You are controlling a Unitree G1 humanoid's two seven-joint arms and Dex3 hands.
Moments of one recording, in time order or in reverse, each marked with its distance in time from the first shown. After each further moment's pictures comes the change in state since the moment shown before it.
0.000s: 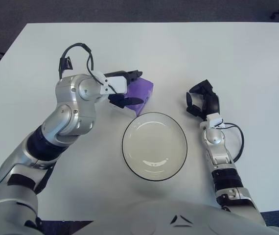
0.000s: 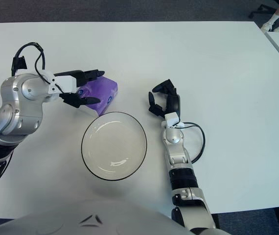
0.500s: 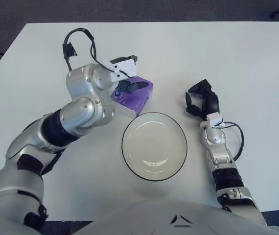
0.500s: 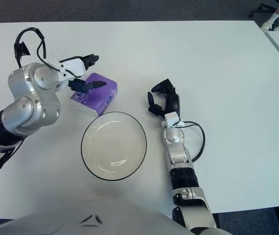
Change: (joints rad) left arm -0.222 -0.033 -0.206 0.069 0.144 0.333 0.024; right arm -0.004 -0.002 0.003 -0.001 0.013 -0.001 0.034
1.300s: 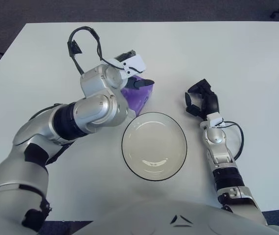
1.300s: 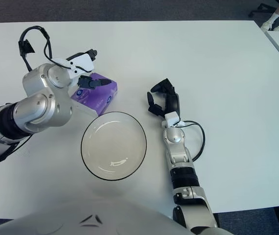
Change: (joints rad) left arm -0.046 -0.094 -0.068 0.030 -0.168 0.245 0.341; right arm -0.007 -0.011 -0.004 0.017 0.004 -0.020 0.028
